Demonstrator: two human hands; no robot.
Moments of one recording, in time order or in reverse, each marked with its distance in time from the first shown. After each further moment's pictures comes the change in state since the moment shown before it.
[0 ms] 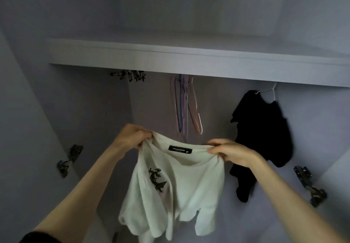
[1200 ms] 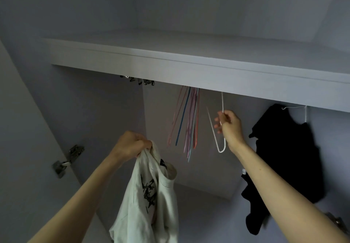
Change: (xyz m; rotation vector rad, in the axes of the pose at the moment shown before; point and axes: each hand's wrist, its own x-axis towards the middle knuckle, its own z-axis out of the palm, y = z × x) left_hand 0.033 -0.004 0.018 0.105 0.129 -0.057; right_hand 0.118 -0.057 -0.034 0.235 0.543 -0.479
